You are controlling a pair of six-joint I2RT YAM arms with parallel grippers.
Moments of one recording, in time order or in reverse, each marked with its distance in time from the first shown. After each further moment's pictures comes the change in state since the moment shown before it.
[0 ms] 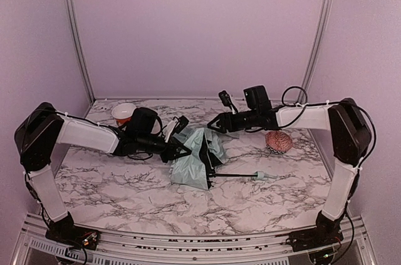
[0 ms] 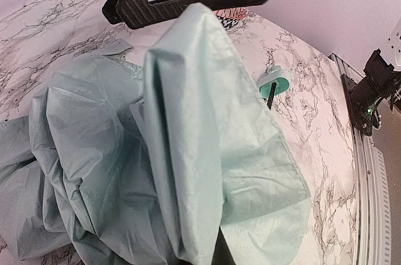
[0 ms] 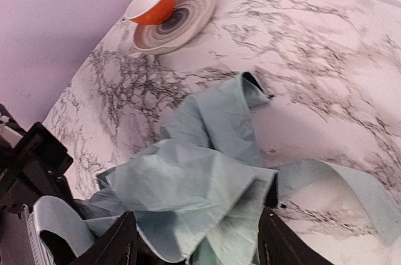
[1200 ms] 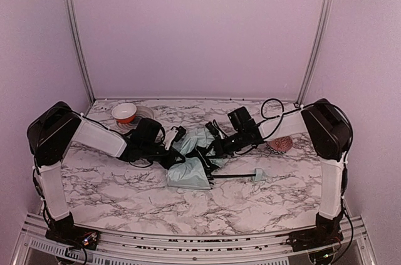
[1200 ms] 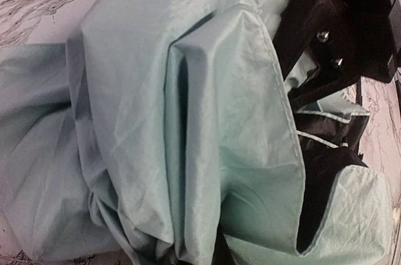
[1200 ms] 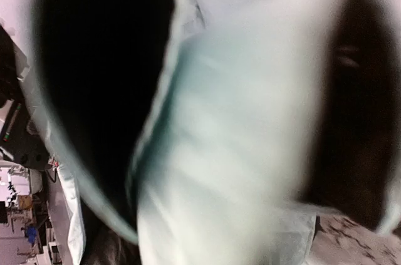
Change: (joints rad) left arm 0.015 0.122 -0.009 -0.014 -0.170 -0.082; right arm 0.049 0.211 -0.001 -0.077 -0.179 0.115
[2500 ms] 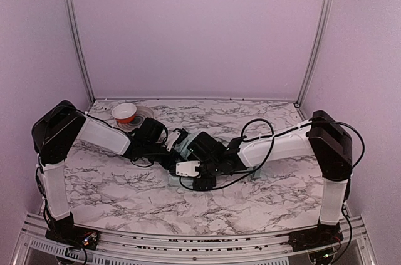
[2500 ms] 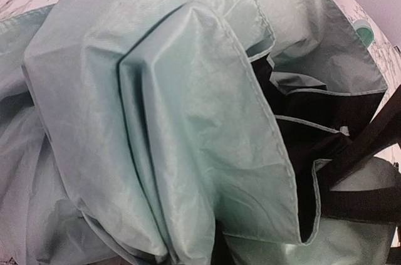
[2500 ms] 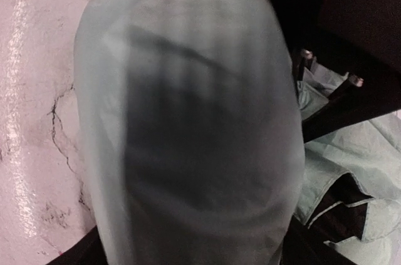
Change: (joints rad) left arm -0.003 0.046 0.056 -0.087 0.001 0.029; right arm 0.439 -0.124 -0.006 -0.236 0.879 -1.012
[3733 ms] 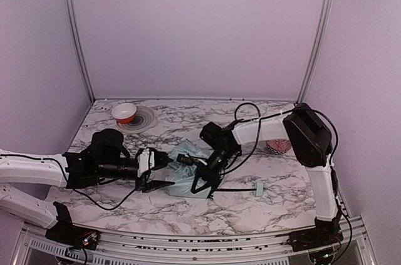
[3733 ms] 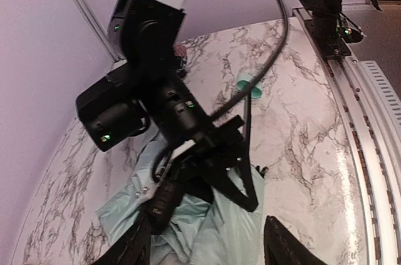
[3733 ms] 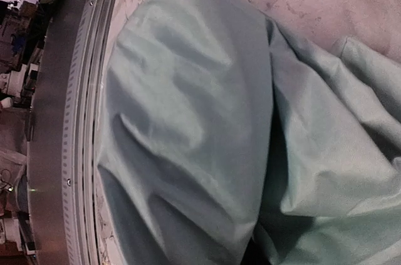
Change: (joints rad) left arm -0.211 -0.804 -0.456 0.088 -0.075 0.549; right arm -0.219 0.233 0.252 -0.443 -0.992 0.204
